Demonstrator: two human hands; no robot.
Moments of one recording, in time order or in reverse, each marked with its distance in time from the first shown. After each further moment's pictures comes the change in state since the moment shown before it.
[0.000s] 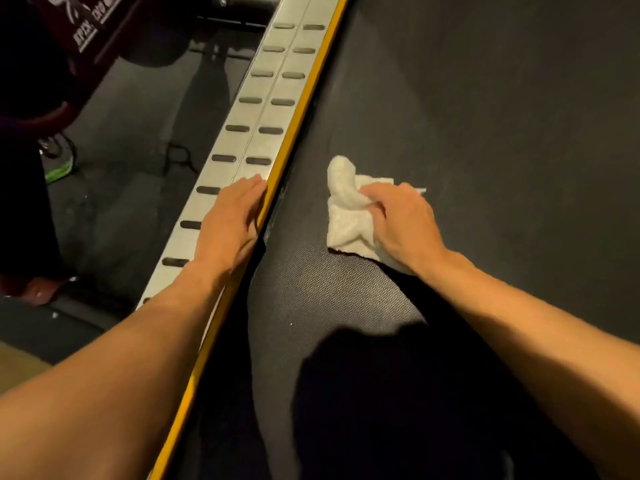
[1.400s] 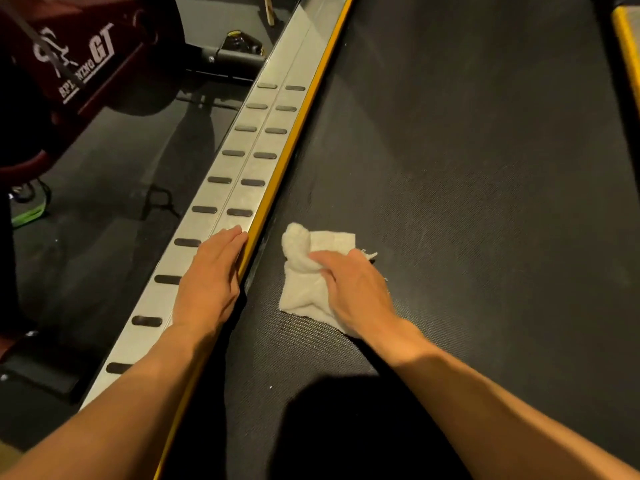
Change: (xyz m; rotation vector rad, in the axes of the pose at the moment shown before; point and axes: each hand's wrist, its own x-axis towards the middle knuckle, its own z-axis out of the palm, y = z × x) left_hand 0.001 0.003 0.010 -0.017 0.034 -0.069; right_hand -0.007 -0.023 0.025 -0.001 -0.114 0.051
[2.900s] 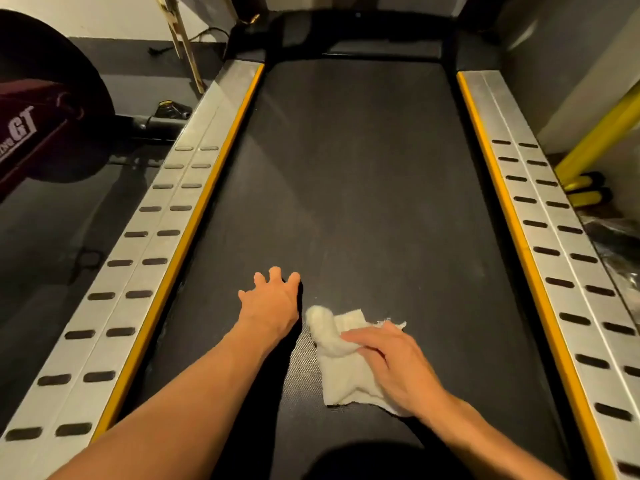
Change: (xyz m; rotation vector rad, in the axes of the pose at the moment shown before) left_hand 0.031 0.201 0.056 0.323 -0.497 0.060; right_hand -0.133 0.121 -0.096 0.145 0.050 0.038
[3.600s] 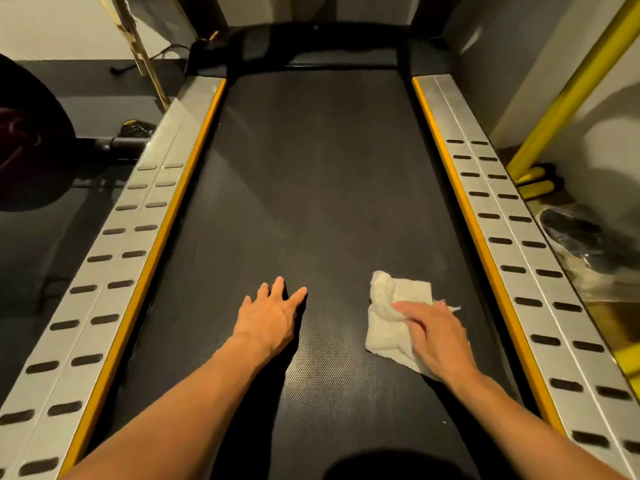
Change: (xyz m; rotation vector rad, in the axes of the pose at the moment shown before) left_hand -0.003 0.032 0.006 0.155 0.025 0.203; right_hand -0.014 0.072 -0.061 -0.165 0.308 0.287
